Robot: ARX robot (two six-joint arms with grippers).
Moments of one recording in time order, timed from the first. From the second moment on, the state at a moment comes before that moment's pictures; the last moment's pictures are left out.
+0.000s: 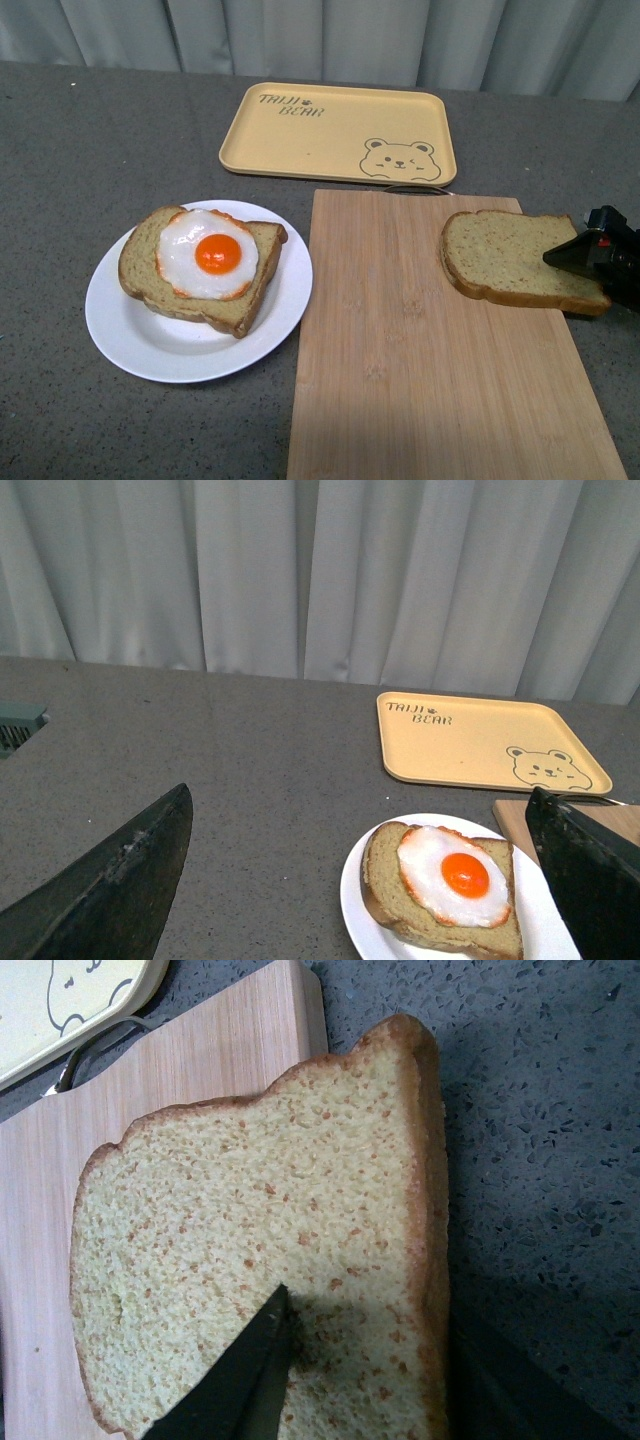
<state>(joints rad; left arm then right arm) 0.00 0.00 0.02 0.00 0.00 -0.01 -0.13 2.17 0.83 0.39 -0.50 0.30</state>
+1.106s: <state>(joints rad) 0.00 0.00 0.02 0.00 0.00 -0.01 0.52 2.21 0.98 0.73 -0.51 0.89</state>
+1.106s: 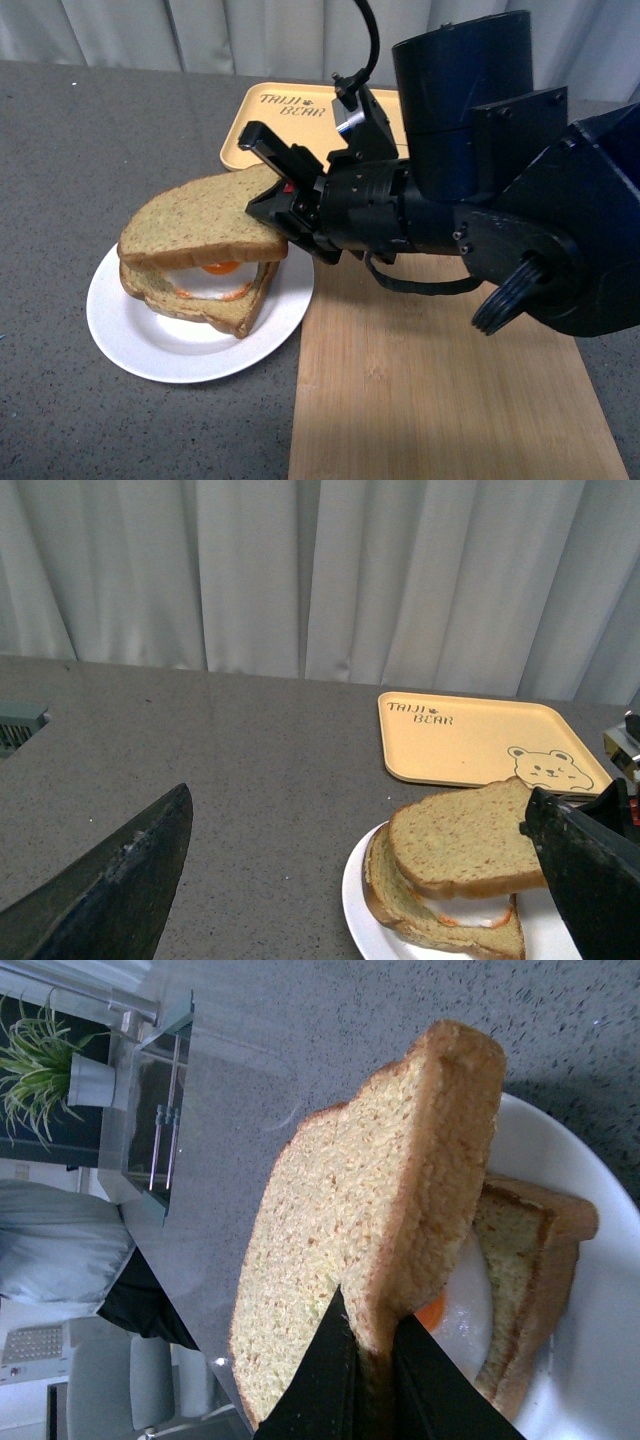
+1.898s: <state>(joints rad) 0.00 0.00 0.02 0.00 0.00 -0.01 0.51 2.12 0.88 0.74 -0.20 0.64</state>
